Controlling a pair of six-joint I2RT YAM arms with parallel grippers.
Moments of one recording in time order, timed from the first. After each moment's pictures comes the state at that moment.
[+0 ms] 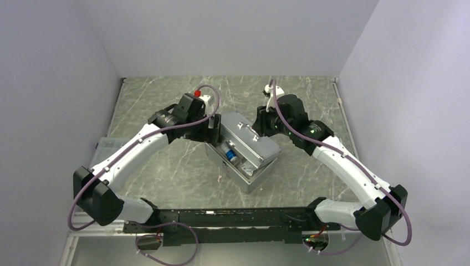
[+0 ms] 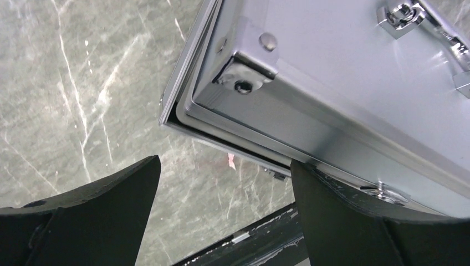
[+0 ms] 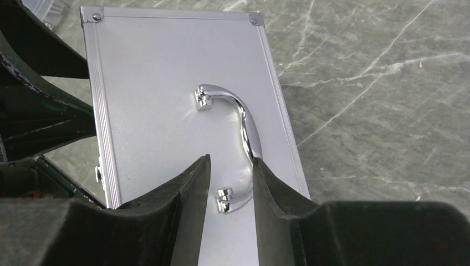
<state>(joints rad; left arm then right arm) -0.61 1.38 1.29 -0.78 0.08 -0.40 0.61 1.19 1.16 -0.53 -0.07 0.25</state>
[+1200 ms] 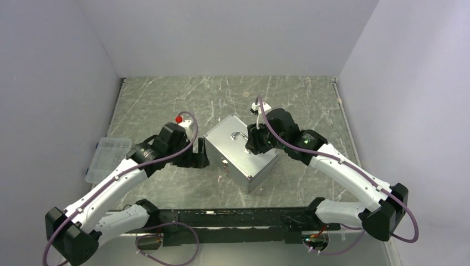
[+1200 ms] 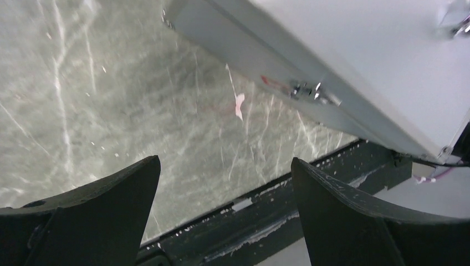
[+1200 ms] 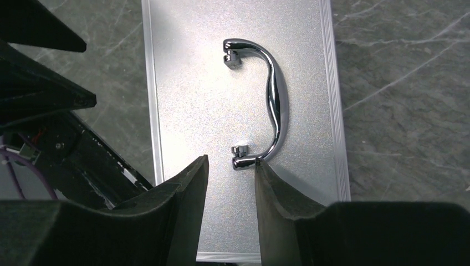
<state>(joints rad) -0.61 0.99 0.90 -0.74 0.09 -0.50 0.76 1.15 1.08 -0.59 -0.08 0.25</state>
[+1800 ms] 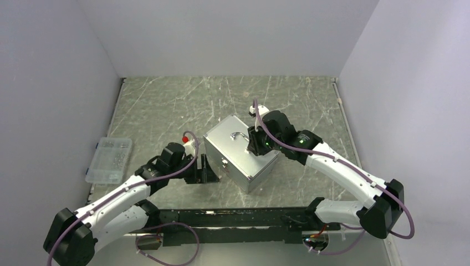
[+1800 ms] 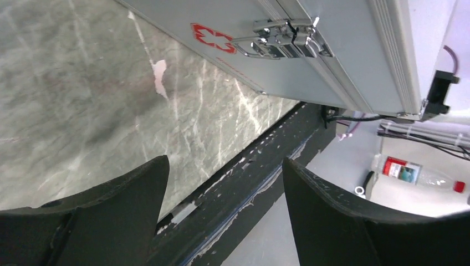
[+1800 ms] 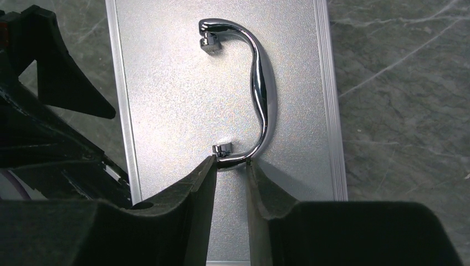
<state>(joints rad) -0.62 0.89 0.48 -0.31 0.42 -0.72 0.76 1.18 1.05 -0.58 -0.05 0.24</state>
